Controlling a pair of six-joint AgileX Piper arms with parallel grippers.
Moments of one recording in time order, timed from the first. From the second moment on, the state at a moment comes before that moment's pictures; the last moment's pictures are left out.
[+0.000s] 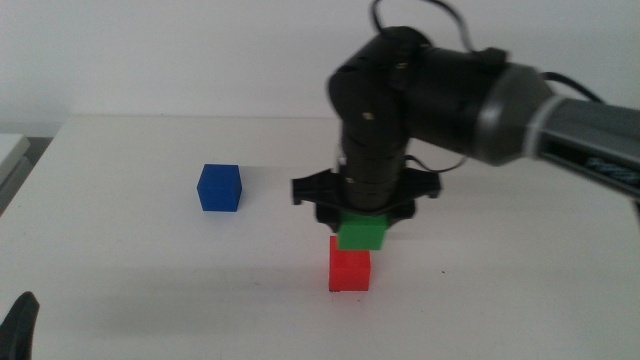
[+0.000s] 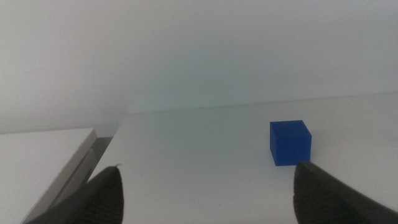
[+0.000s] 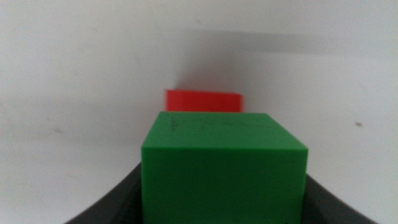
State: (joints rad) left arm -0.01 0.00 0.00 -0.04 0.15 0.08; right arm 0.79 1.95 -1.70 -0.21 1.20 0.79
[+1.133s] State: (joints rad) left arm -0.01 0.00 0.00 -0.04 0.15 0.08; right arm 0.81 2.12 -1.79 -0.25 1.21 0.87
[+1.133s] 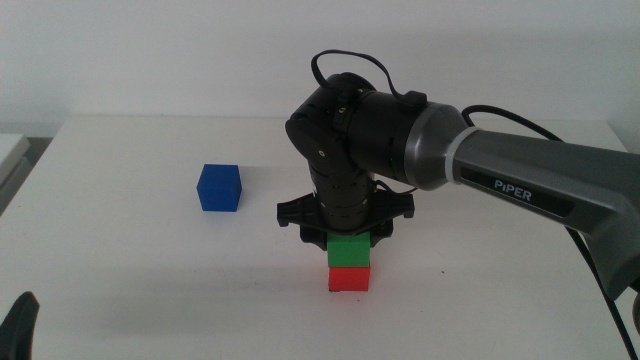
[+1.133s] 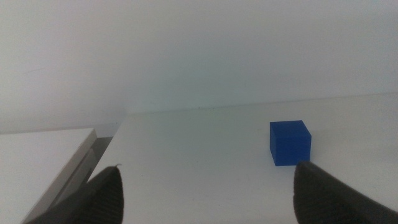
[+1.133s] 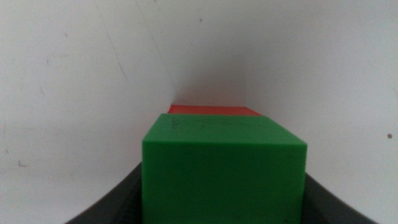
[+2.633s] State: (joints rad) left arm -0.01 0.00 0.00 -0.04 0.15 0.08; right arm 0.75 0.71 -1.01 -0.04 0.97 0.07
